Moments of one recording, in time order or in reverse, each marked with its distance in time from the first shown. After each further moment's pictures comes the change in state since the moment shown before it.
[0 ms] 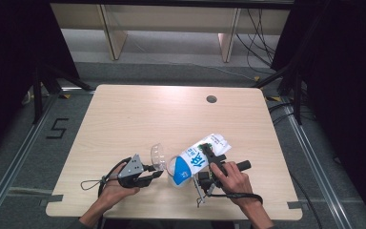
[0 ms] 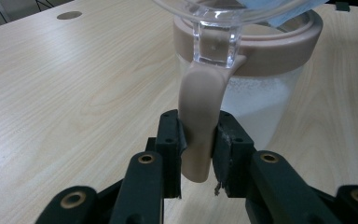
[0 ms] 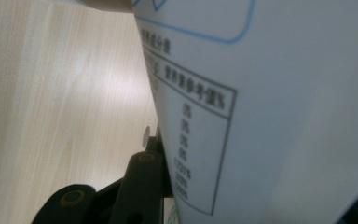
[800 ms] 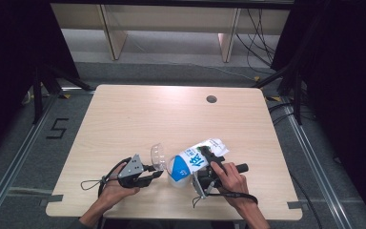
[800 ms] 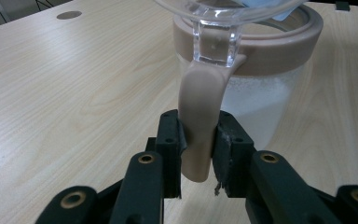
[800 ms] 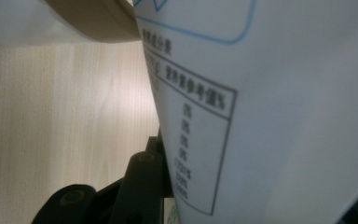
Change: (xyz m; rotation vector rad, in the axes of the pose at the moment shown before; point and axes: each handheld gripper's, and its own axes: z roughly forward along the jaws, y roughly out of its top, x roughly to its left) left arm 0.000 0.000 0.000 -0.003 0.001 0.001; right arm -0.002 0.002 0.003 -0.020 0.088 0.144
